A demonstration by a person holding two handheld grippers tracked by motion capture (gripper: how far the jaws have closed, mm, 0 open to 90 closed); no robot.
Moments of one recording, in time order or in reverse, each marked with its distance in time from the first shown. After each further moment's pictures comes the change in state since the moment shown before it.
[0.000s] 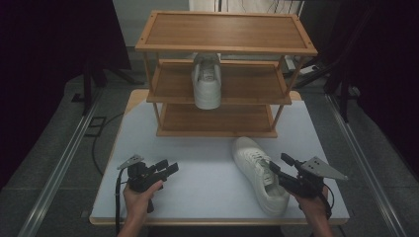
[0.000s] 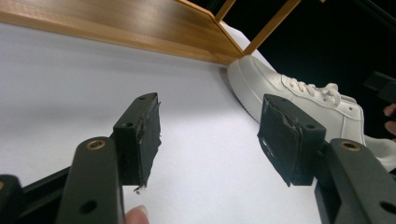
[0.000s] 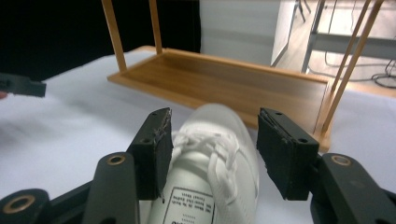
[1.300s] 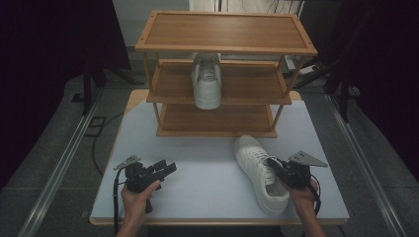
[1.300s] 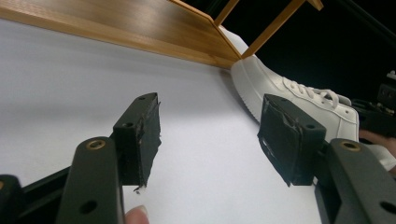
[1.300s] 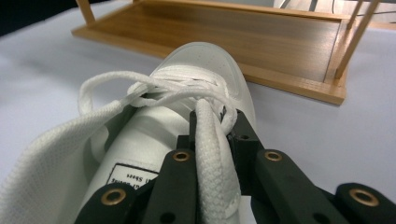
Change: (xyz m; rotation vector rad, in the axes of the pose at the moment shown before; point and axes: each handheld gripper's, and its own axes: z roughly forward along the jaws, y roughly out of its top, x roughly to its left) left arm 0.006 0.000 -0.007 -0.023 -0.010 -0.040; right arm -0.026 -0.030 0.047 0.149 -0.013 0.066
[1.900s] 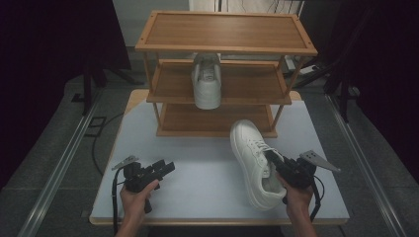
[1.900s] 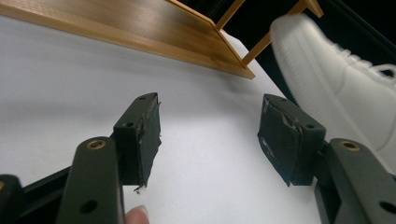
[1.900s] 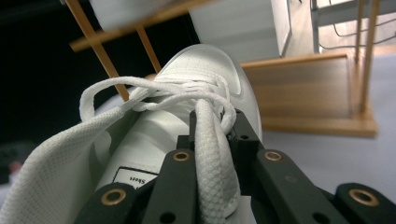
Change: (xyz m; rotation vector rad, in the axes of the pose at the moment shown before) left arm 0.003 0.000 -0.002 -0.011 -0.004 -0.020; right arm 0.027 0.026 -0.023 -0.239 0.061 0.250
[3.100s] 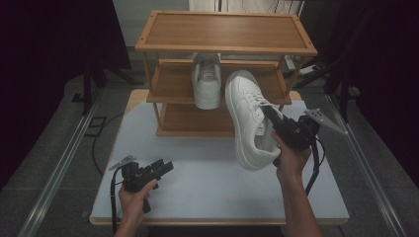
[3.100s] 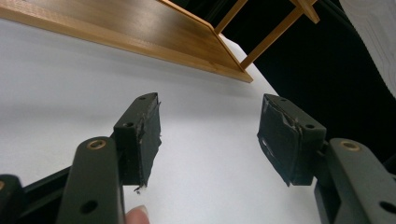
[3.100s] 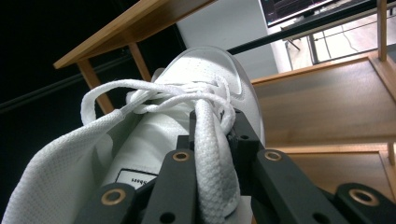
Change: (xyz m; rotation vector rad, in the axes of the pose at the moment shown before) left arm 0.001 0.001 -0.003 -0.011 -0.006 -0.005; right arm 0.046 0.108 0.030 -0.177 0.003 0.037
